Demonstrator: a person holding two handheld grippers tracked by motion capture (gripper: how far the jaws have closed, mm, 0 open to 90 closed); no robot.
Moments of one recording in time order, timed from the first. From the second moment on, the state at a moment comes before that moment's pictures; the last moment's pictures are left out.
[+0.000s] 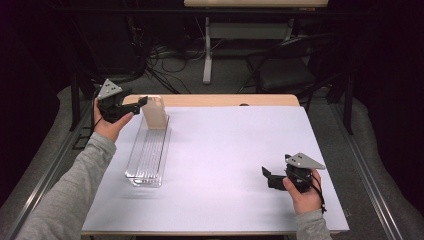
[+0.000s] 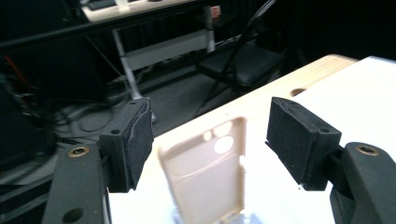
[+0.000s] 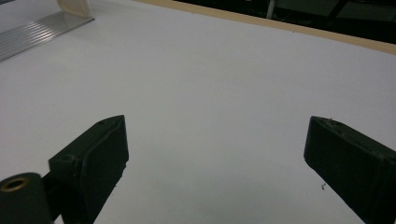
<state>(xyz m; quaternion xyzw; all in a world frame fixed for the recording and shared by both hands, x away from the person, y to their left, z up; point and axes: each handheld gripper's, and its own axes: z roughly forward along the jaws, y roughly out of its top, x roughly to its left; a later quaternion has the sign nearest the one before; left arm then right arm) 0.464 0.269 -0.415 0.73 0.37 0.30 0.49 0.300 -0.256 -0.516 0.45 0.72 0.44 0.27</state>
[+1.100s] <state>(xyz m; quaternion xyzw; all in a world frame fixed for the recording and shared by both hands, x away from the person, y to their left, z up) 0.442 0.263 -0.402 0.72 0.39 0.19 0.54 0.304 -0.273 -0.508 0.46 0.72 0.44 0.28</state>
